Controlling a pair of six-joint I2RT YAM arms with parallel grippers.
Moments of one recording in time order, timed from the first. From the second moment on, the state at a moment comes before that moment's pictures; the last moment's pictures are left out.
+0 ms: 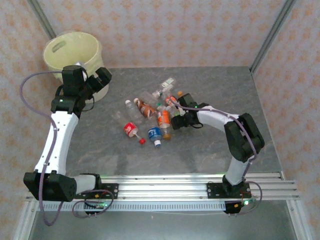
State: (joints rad) left arm 0.03 1.24 1.35 -0.61 0.12 -0.70; right arm 0.51 1.78 1.12 -0.50 -0.05 0.15
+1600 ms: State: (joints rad) left arm -0.22 1.25 1.30 -0.52 0.48 -0.64; right arm 0.58 1.39 1.05 -0.13 -0.31 0.40
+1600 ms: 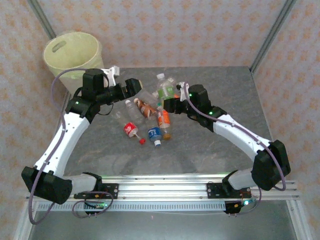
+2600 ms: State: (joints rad) left arm -0.34 1.34 1.30 -0.46 0.36 -0.68; right arm 0.70 1.51 1.21 -0.03 -0.49 0.39
